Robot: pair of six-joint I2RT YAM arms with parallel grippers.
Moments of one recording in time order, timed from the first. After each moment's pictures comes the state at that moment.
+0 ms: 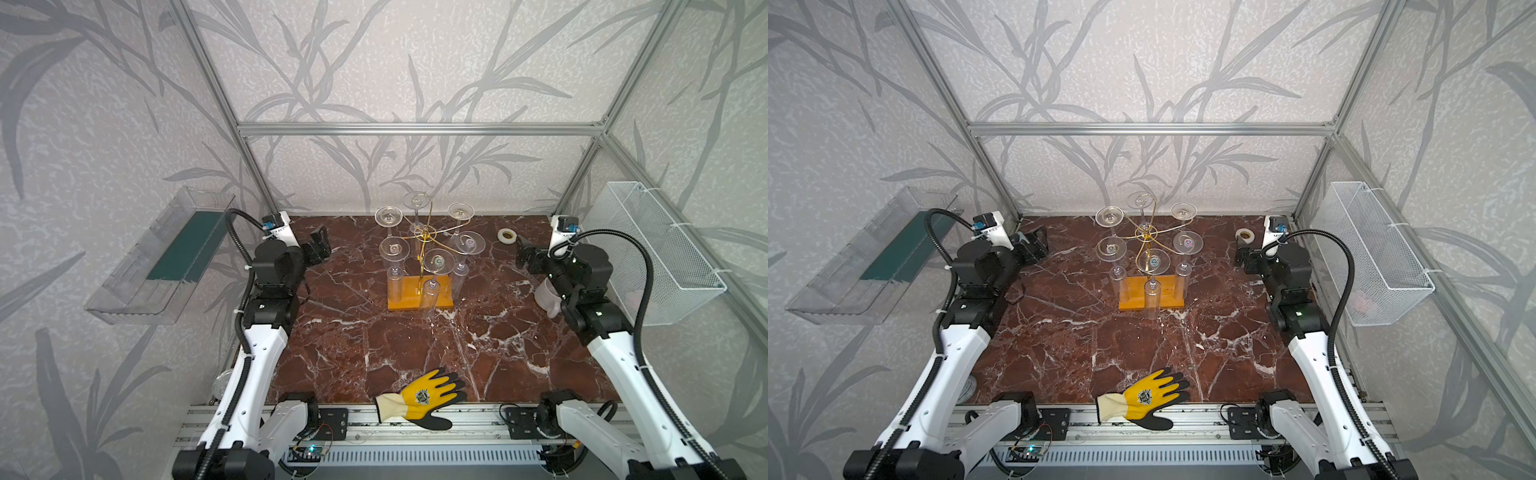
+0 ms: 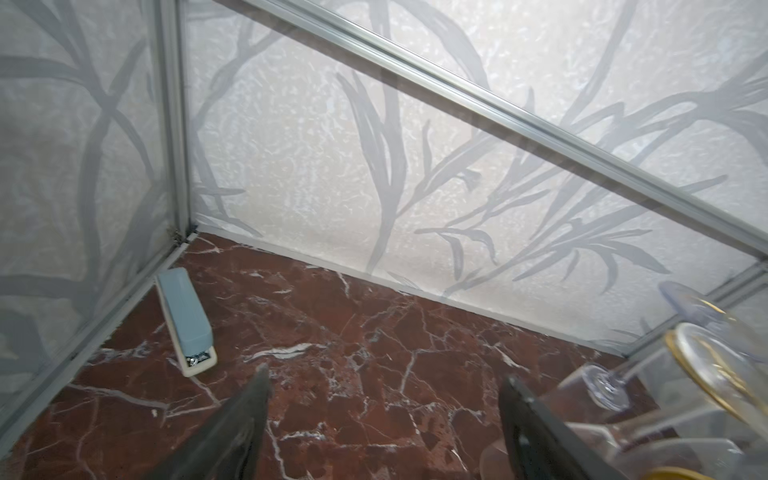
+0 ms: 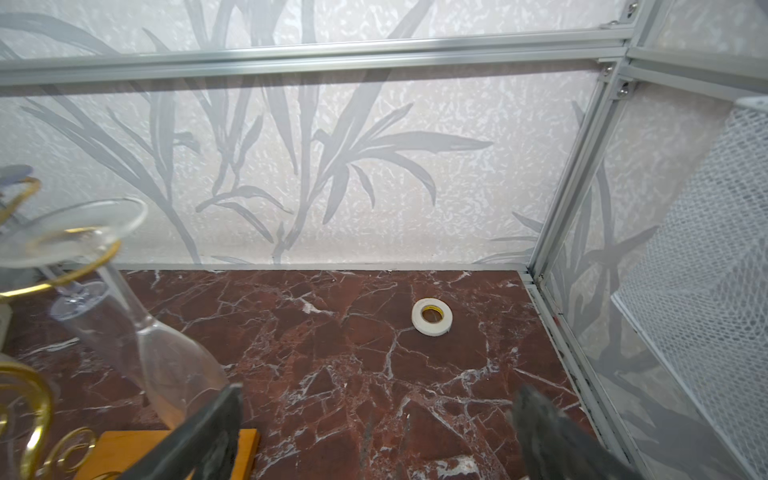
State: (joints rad) left arm 0.02 0.98 0.93 -0.12 0.12 -0.42; right arm 0.12 0.93 0.96 -0.23 0.02 0.08
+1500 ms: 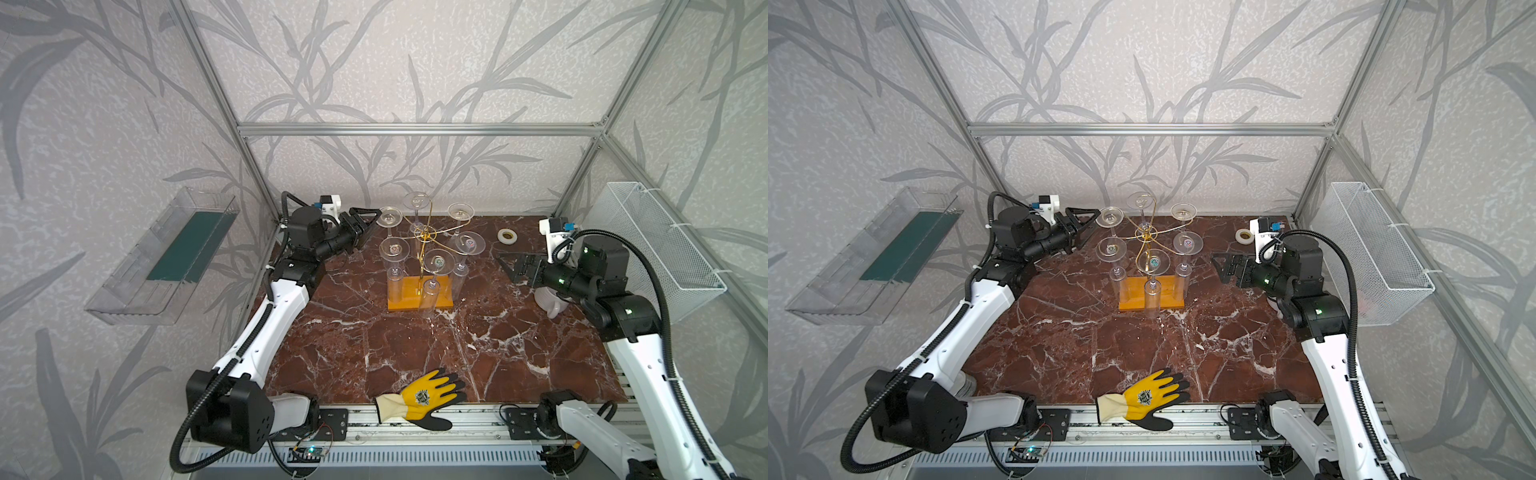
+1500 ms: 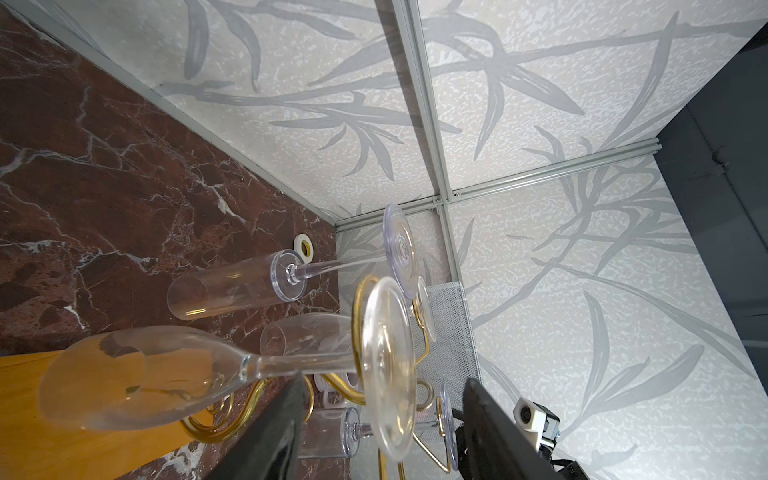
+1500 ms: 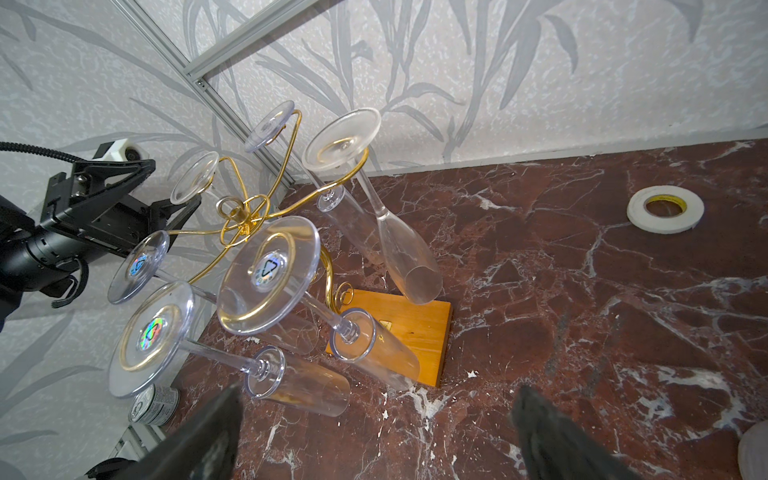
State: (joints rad) left arm -0.18 1.31 1.16 0.00 0.61 -1.18; right arm 0.12 0.94 1.17 -0.66 -0.47 0.31
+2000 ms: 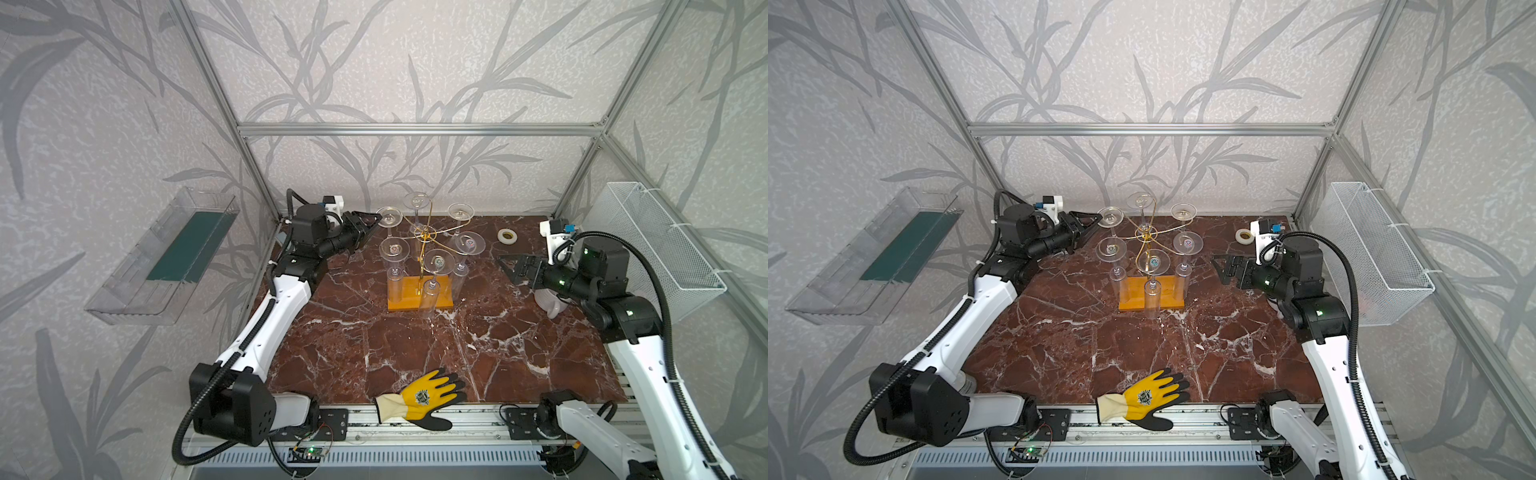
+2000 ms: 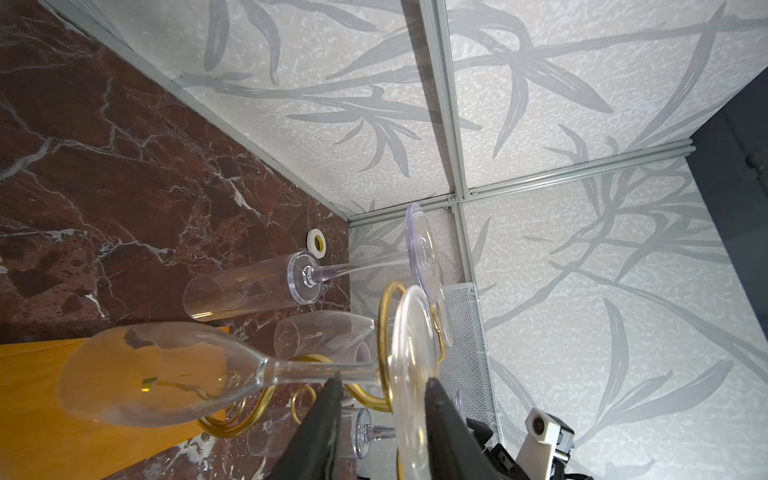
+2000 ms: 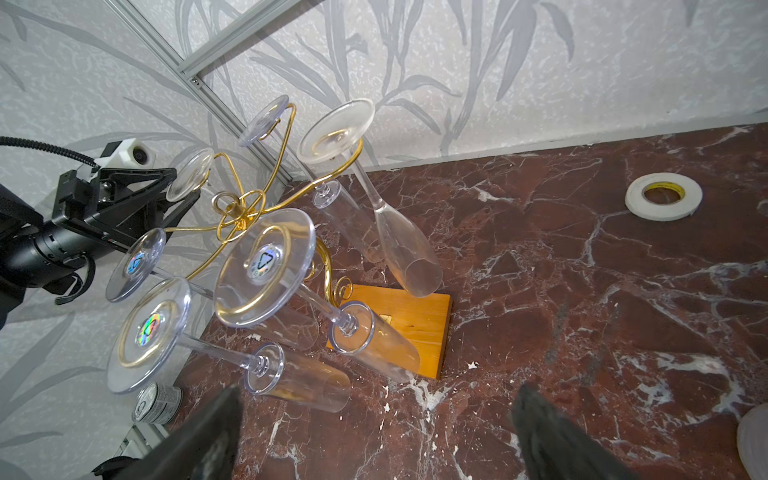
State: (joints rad) left arm -0.19 1.33 1.20 -0.07 0.59 -1.15; right arm 0.12 0.92 1.16 -0.68 -0.46 0.33
